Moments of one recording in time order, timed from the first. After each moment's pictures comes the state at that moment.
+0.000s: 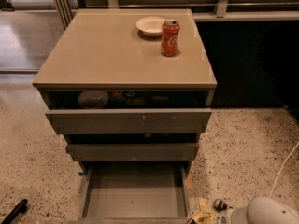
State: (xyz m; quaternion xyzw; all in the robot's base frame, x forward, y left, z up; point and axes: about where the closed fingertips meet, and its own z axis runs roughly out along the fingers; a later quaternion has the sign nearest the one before) arm 0.304 -0.205 0.461 0.04 0.98 0.20 0.05
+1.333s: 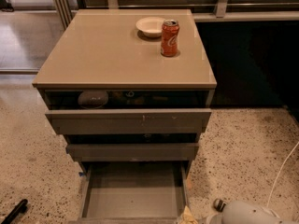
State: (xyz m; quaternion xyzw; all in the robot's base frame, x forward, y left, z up) arm 0.277 -0.149 0.466 0.01 0.98 0.19 0.02
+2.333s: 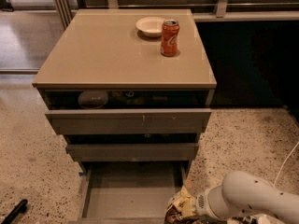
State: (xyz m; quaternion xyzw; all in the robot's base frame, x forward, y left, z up) arm 0.341 -0.136 0.500 0.04 0.97 0.23 0.02
